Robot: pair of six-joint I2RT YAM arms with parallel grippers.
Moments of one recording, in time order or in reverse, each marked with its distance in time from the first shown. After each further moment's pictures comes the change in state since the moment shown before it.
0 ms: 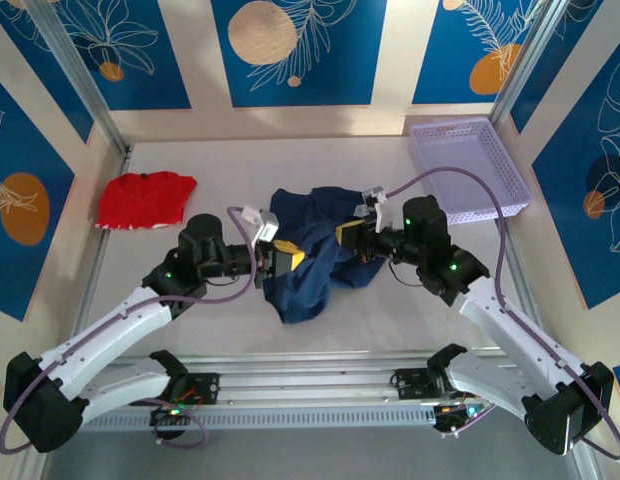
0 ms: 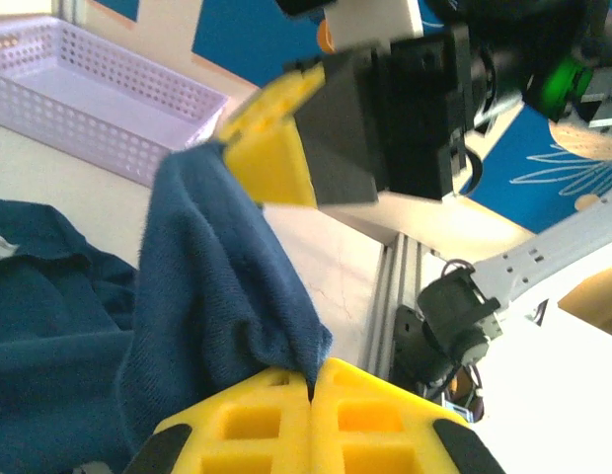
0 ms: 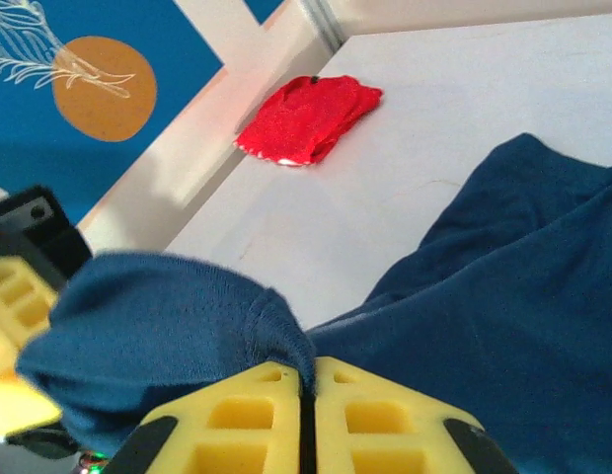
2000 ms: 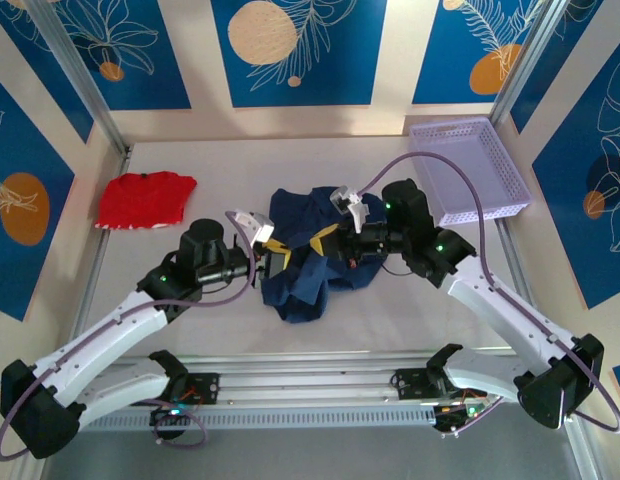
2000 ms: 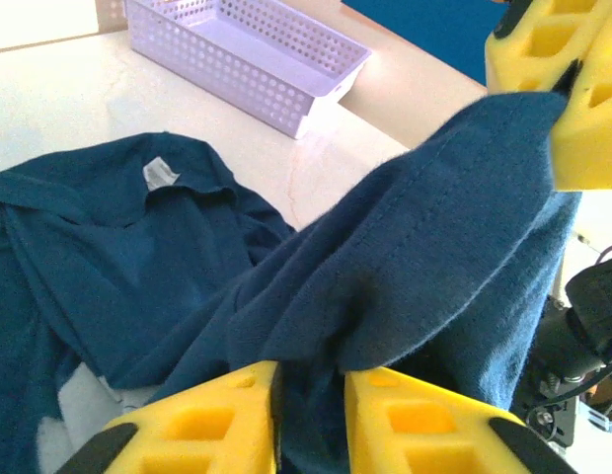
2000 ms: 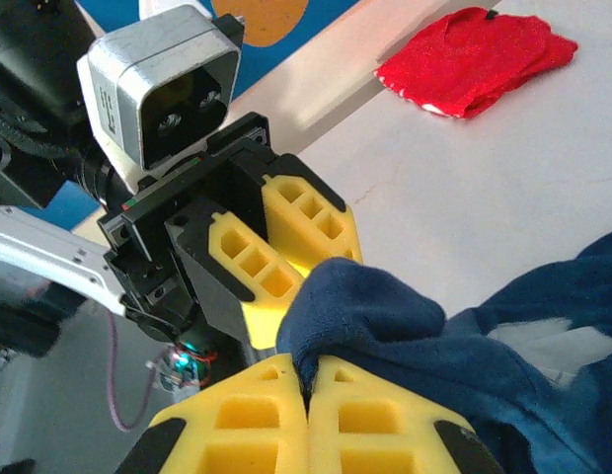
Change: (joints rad) left arm 0.001 -0.040 0.007 -0.204 -0.293 0.083; right arm 0.076 0.134 0.142 -0.068 -0.294 -0.134
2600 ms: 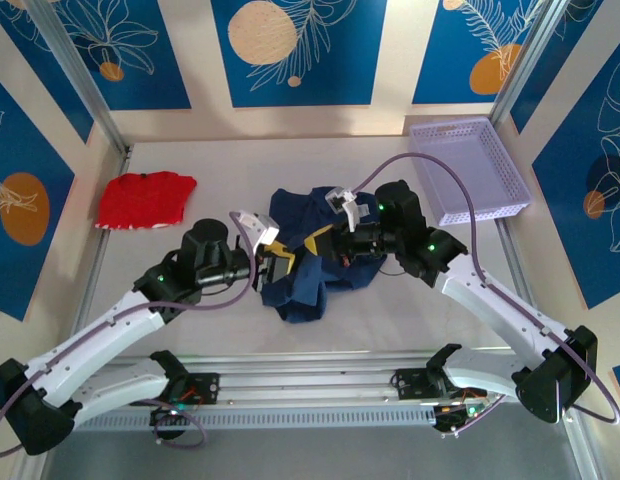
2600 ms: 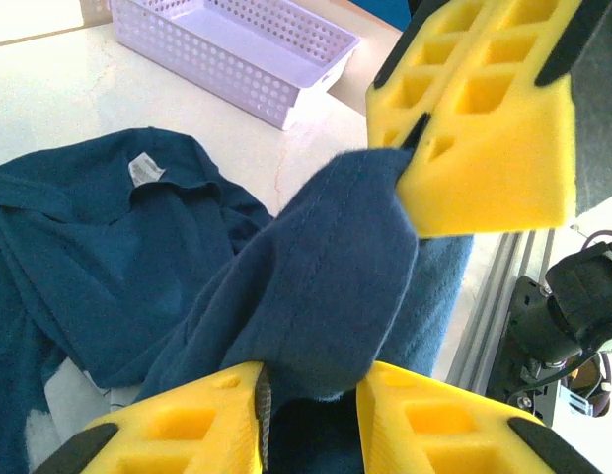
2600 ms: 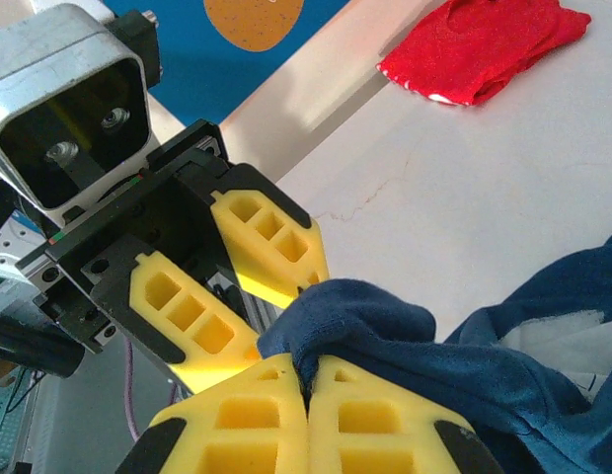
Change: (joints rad) left arm -0.085 0.005 0.079 -0.097 -0.056 0.002; right arm 0.026 0.031 -0.011 0.054 0.014 0.085
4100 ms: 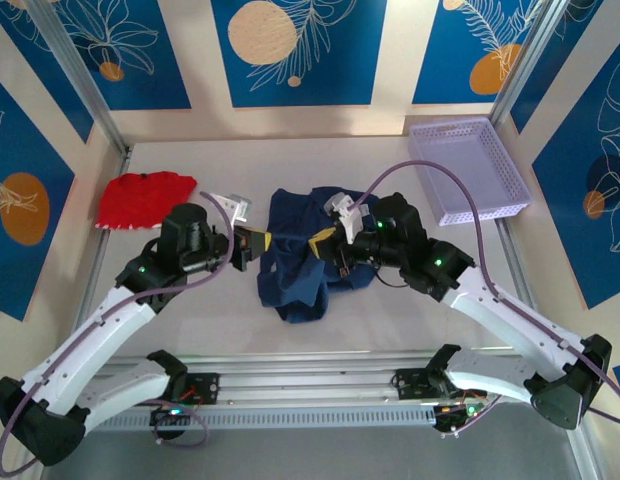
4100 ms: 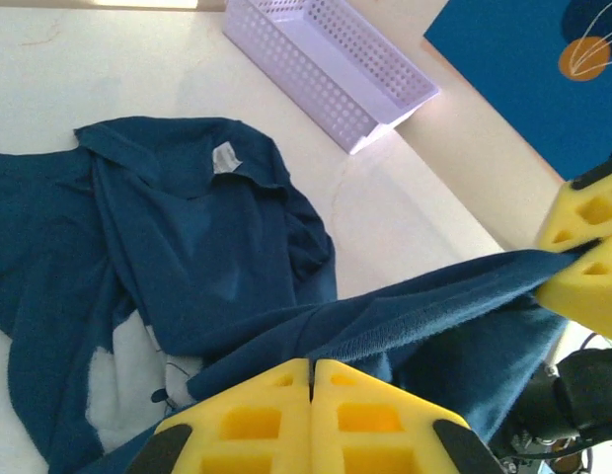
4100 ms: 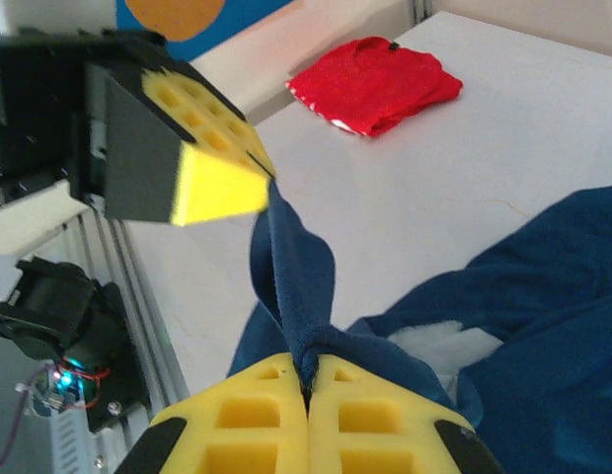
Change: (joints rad) left arm 0.187 -0.012 0.079 -0.136 0.014 -0.163; right arm 0.118 -0.073 0.001 -0.061 0.341 -0.165
